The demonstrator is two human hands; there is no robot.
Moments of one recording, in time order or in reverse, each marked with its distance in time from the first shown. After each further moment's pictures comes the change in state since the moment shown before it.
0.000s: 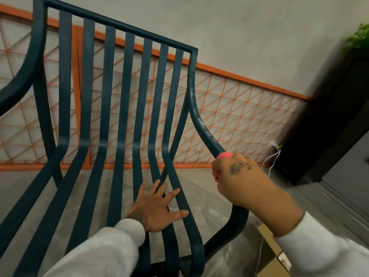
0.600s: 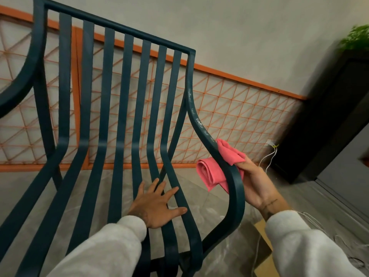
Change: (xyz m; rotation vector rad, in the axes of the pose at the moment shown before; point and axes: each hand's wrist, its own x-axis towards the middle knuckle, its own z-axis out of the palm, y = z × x) left_hand -0.003 0.003 -0.004 -0.012 -0.013 -0.016; right_hand 0.017 0.068 0.066 2.176 -0.164 0.081
